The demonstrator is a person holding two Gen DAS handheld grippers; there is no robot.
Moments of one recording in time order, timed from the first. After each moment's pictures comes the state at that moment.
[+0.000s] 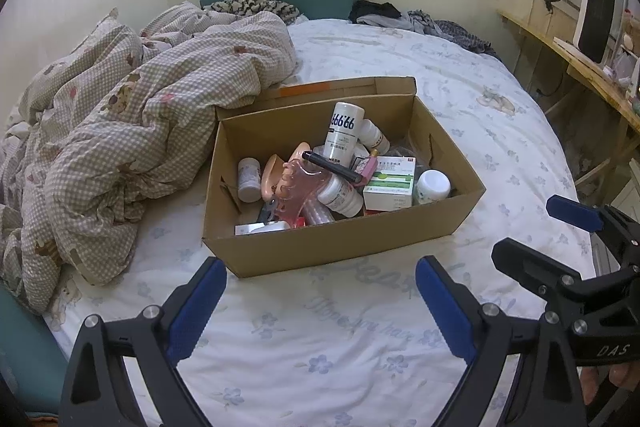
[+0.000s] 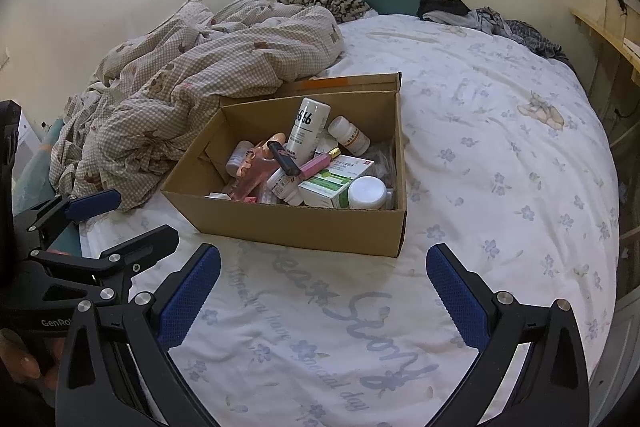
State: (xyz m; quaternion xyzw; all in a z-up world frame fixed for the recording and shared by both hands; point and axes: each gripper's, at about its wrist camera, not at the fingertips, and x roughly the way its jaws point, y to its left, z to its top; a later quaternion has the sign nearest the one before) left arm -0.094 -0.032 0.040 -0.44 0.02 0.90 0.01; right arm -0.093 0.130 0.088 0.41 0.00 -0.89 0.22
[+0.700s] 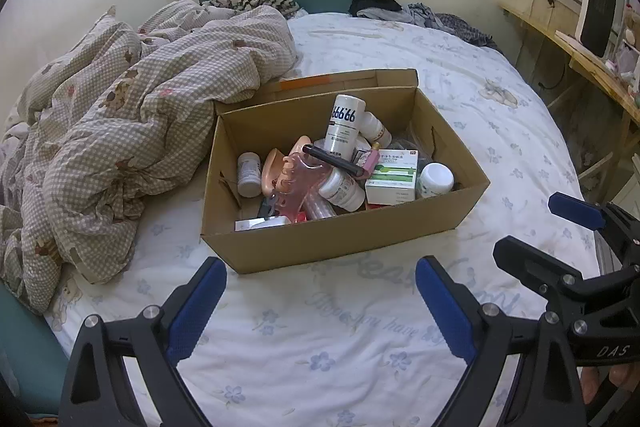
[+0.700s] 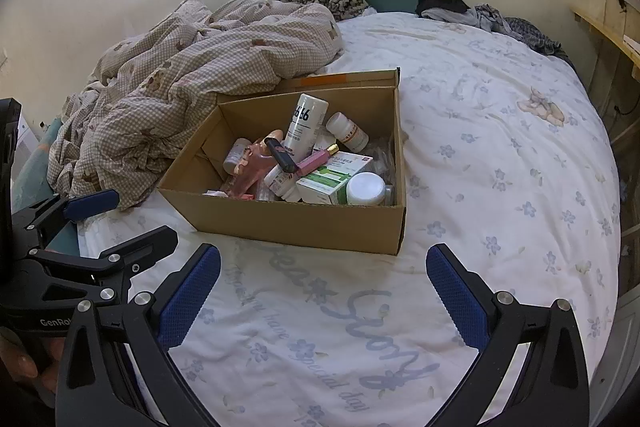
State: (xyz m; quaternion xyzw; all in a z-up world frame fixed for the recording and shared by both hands) left arm -0.096 -0.031 0.037 -0.44 0.02 0.90 0.01; right arm -0.093 0.130 0.083 0.41 0.00 -0.89 0.21
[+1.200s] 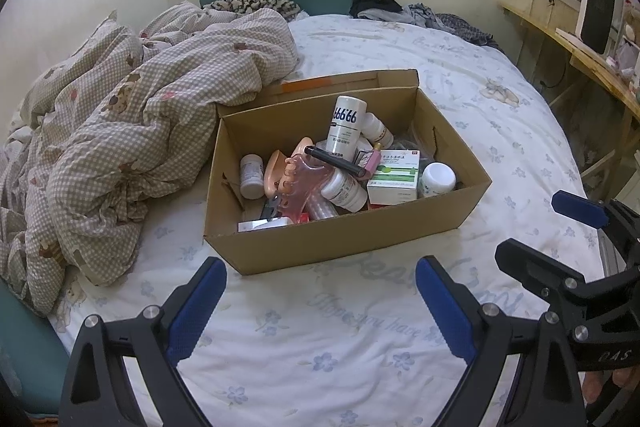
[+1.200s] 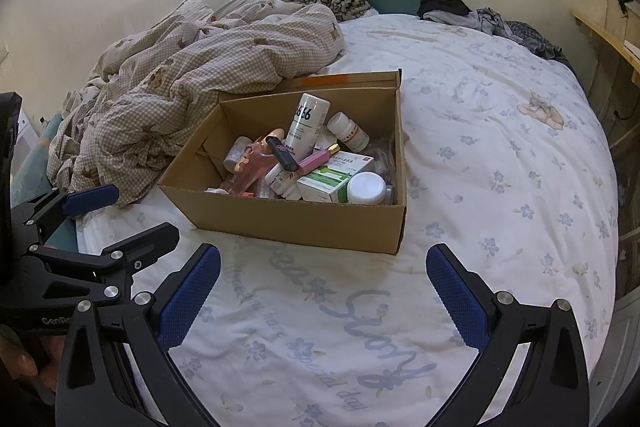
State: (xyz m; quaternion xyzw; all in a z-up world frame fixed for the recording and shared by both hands) left arm -0.095 -0.029 0.036 -0.44 0.03 0.90 0.00; right arm -0.091 0.128 0.084 0.41 0.01 -0.89 0.21
